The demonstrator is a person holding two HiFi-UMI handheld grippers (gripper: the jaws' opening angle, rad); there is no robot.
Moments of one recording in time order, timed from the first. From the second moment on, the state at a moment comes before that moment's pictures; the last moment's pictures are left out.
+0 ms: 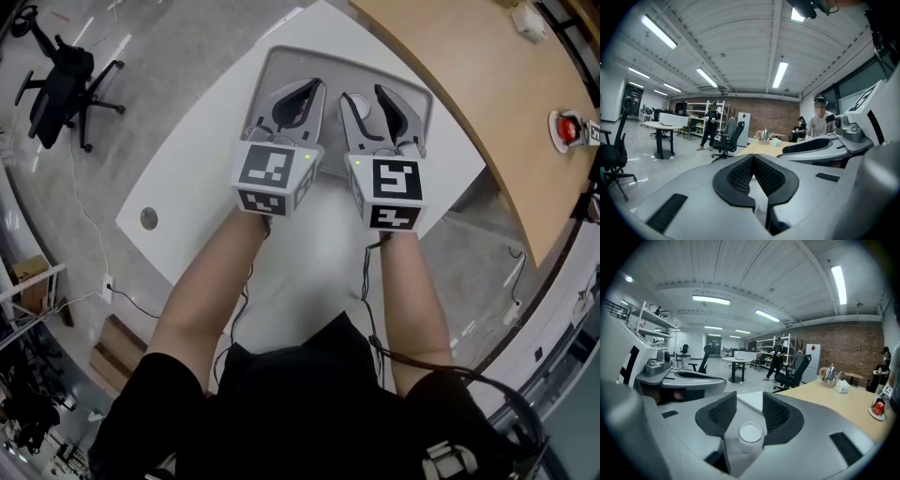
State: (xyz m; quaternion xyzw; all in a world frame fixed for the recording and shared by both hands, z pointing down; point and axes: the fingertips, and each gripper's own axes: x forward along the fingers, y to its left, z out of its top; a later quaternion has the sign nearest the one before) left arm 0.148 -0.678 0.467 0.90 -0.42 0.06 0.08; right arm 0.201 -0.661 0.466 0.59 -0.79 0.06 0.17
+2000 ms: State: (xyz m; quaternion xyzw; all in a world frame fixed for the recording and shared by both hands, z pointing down) left arm 0.027 -0.236 0.247 0.93 -0.37 -0.01 0.02; right arm 0.053 -0.230 0.250 0.59 -0.81 0.01 0.03
